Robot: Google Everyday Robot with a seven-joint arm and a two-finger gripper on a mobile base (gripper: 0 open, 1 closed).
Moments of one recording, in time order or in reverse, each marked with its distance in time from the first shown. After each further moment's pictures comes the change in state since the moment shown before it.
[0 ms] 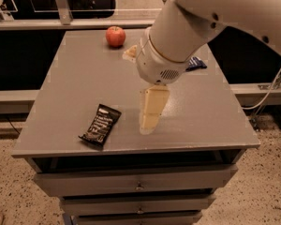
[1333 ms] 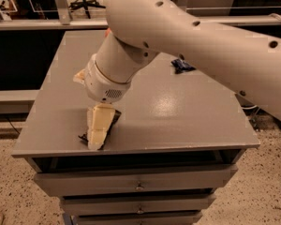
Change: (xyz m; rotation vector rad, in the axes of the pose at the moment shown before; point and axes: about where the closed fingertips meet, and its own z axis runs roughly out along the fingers) arm -0.093 0.002 0.095 -0.139 -0.215 -0.061
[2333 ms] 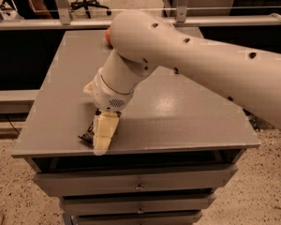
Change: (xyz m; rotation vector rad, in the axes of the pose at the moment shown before) arm 0.033 0.000 0.033 -0.032 0.029 0.083
